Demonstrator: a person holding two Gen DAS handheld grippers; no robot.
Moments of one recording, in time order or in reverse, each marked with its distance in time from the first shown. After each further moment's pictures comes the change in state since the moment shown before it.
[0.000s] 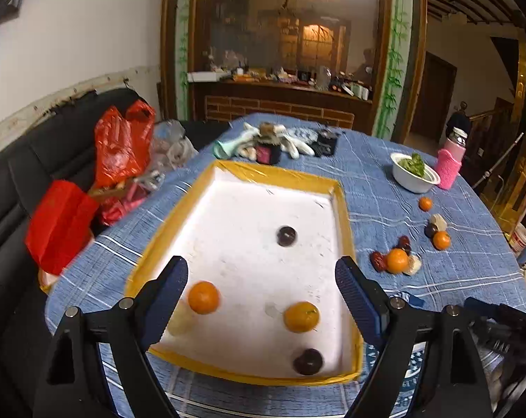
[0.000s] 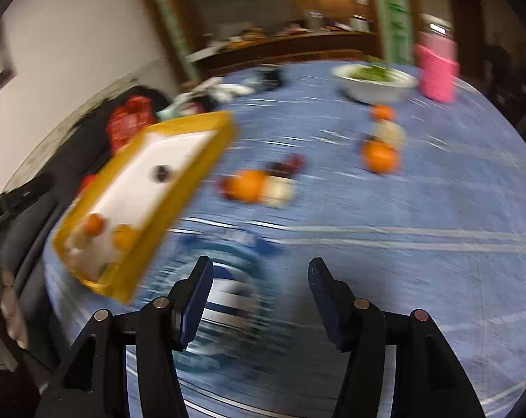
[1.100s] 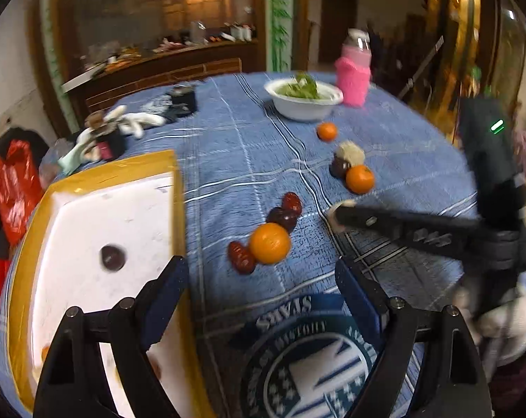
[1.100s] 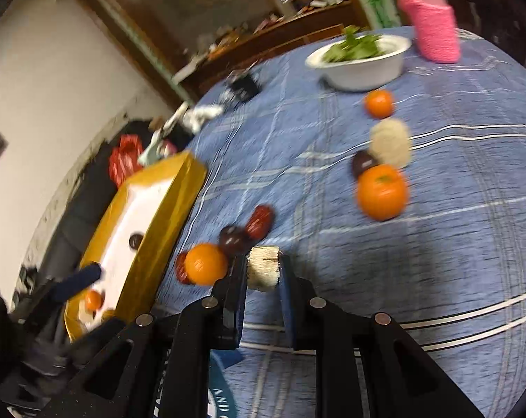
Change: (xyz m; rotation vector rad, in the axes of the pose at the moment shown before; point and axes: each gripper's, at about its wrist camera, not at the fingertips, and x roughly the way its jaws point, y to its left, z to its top) left arm 0.097 -0.161 -0.002 0.387 0.188 -0.256; right arm 0.062 -0.057 0.060 0.213 -0.004 0.172
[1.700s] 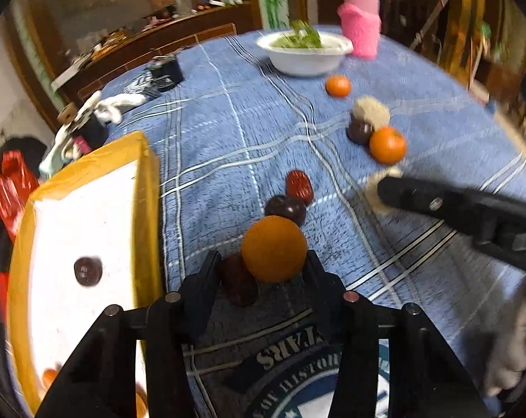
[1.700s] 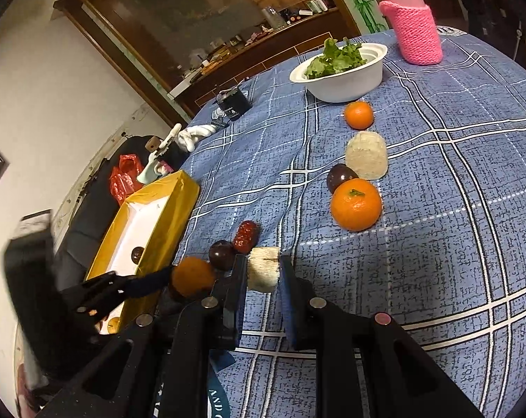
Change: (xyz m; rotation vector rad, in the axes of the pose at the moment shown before) left arm 0.041 -0.005 0.009 0.019 0.125 0.045; right arm -0.011 -0.011 0.005 0.030 -0.033 0.006
